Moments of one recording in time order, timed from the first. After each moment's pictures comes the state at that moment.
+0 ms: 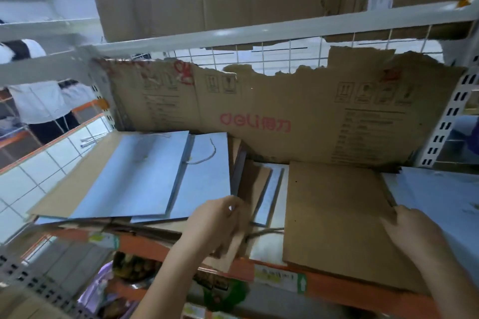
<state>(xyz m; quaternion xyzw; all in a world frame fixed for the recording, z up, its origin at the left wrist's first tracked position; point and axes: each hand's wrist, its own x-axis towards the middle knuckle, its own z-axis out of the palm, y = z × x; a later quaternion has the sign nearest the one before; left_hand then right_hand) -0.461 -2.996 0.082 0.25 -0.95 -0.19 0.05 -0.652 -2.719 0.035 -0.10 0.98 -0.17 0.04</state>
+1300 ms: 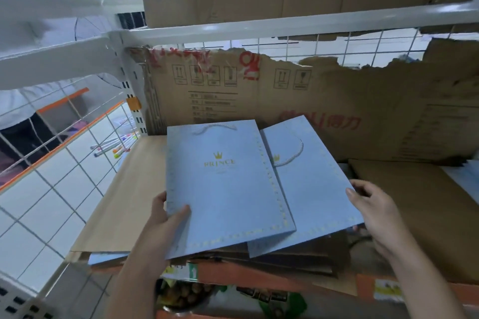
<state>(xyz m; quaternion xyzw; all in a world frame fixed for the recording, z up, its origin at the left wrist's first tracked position) -0.346 -3.230 0.077 0.31 -0.61 -0.70 0.19 -0.519 -2.949 0.078 -0.07 0.77 -0.64 0.08</state>
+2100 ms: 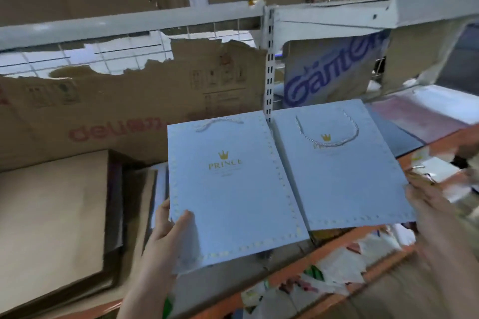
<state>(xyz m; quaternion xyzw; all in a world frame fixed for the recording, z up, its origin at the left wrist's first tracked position) -0.468 -2.899 0.052 0.12 -0.65 -0.75 0.07 -0.503 -2.518 0.049 0.18 0.69 -0.67 -0.21</state>
